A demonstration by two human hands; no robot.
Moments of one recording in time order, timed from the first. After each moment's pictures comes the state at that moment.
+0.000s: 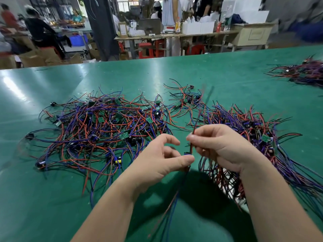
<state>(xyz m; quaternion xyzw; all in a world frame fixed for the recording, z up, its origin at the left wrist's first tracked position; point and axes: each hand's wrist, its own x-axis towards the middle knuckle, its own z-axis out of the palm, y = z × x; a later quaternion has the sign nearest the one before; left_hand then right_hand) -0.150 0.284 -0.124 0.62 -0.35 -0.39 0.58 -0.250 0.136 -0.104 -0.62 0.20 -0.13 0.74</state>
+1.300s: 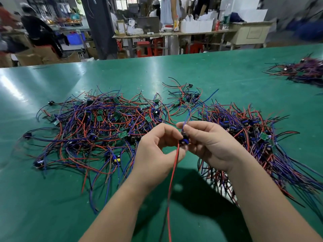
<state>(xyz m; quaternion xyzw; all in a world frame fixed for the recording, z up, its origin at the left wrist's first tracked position) -0.159 0.272 -0.129 0.58 -0.41 -0.12 0.69 -0.237 0.149 -0.110 -0.52 0.14 -0.16 0.83</state>
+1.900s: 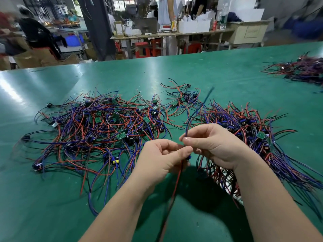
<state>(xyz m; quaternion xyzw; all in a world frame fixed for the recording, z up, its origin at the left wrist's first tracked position) -0.163 0.271 -0.127 0.60 -0.28 -0.37 0.66 -0.245 0.135 -0.111 -0.64 0.18 -0.12 0.74</state>
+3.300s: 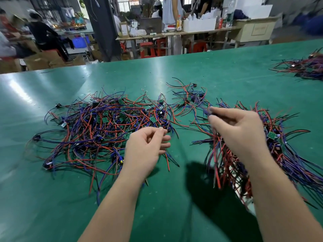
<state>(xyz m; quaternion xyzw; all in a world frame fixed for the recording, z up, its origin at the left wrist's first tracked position) -0.132 0.281 -0.126 0.72 -0.23 -0.15 0.64 -0.251 0.125 -0.109 -0.75 0.29 -0.42 0.41</state>
